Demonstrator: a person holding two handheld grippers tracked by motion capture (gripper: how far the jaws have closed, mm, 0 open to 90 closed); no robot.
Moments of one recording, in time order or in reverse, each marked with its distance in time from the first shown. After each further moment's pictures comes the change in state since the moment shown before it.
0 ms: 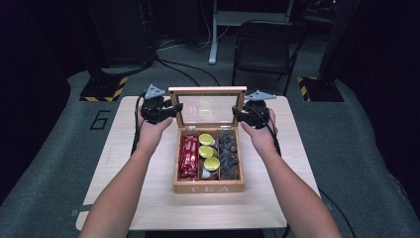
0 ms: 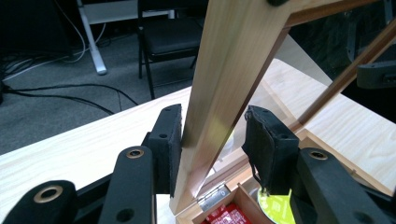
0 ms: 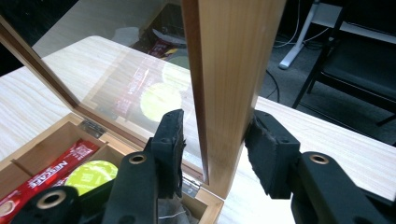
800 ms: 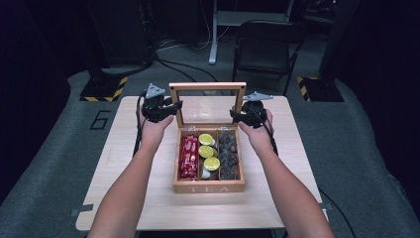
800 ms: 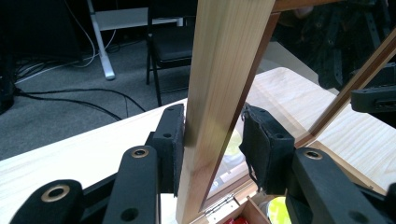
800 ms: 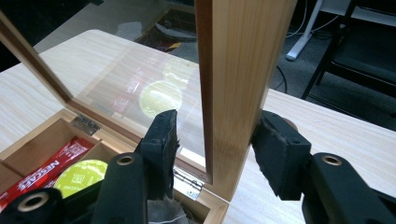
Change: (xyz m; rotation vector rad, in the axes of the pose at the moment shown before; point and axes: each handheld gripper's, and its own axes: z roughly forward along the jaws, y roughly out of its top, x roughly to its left) left arm 0.004 0.000 0.007 -0.027 0.026 -0.022; right arm -0.005 -0.009 0.021 0.024 0.019 0.029
